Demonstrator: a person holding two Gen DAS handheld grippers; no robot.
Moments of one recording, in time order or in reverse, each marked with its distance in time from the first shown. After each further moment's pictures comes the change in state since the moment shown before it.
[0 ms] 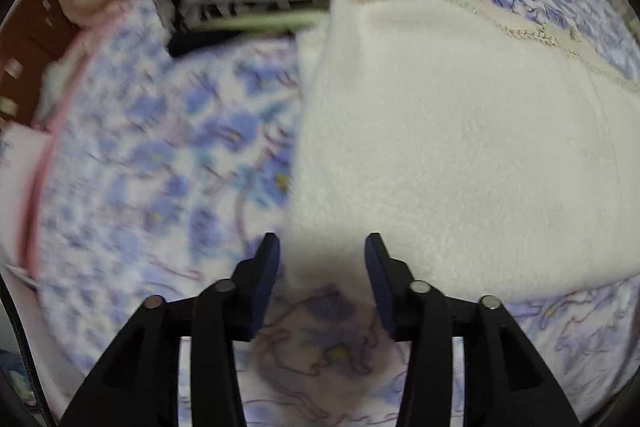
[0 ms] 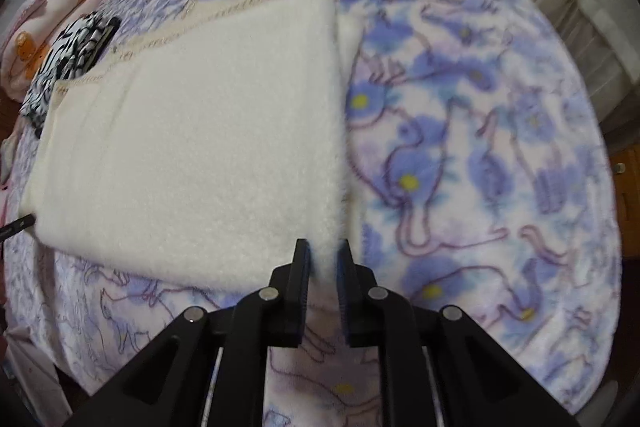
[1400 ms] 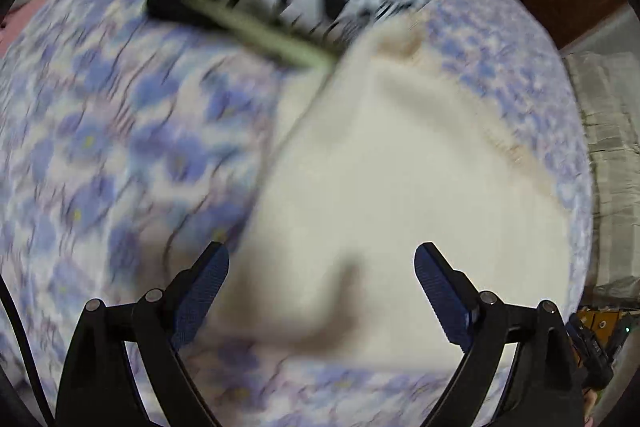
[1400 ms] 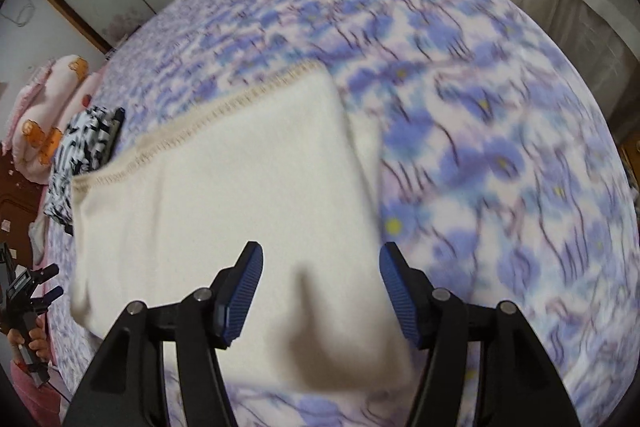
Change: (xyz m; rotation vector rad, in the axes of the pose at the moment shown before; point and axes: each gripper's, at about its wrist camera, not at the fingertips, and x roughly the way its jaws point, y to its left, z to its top) left arm 0.038 0.065 0.050 -0.376 0.076 -0.409; right arm 0.015 -0.016 0.069 0.187 -0.044 0.147
